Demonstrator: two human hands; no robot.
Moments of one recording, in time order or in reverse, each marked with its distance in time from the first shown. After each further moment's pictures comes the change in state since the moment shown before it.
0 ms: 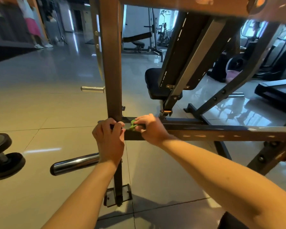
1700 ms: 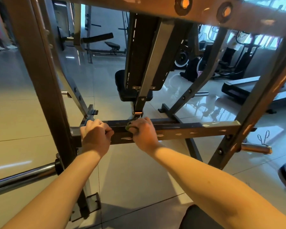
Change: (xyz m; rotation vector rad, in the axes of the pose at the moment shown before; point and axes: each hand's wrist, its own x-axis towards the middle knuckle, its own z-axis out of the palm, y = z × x) left_hand 0.025 0.109 0.043 0.020 -0.458 -0.074; right_hand -0.071 0.102 -0.053 -0.072 0.188 0.226
